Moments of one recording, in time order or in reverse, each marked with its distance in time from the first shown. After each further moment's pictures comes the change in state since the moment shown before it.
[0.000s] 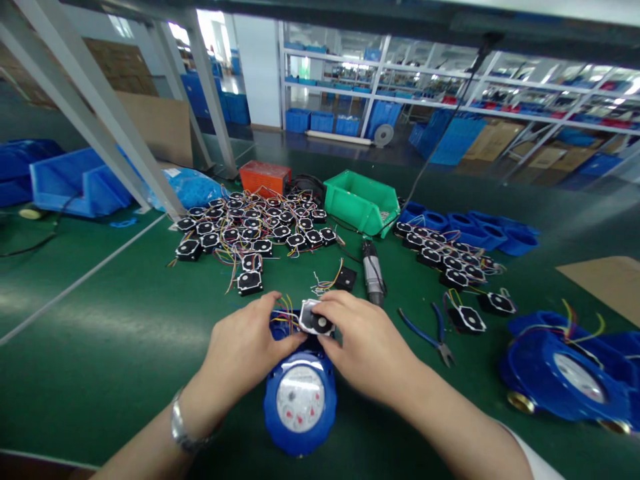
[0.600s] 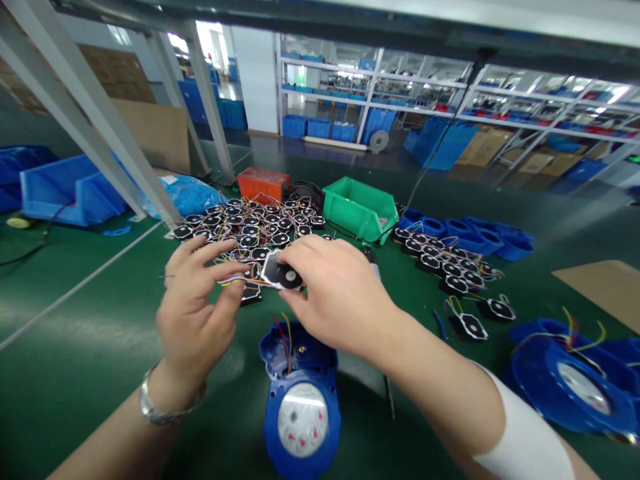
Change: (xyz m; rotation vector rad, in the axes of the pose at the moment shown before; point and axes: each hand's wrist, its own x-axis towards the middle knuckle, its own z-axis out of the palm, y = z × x) left_hand 0.032 -0.031 -0.026 -0.410 0.781 0.300; right_hand 0.064 -0.023 -0.038 -0.156 0.192 -0.204
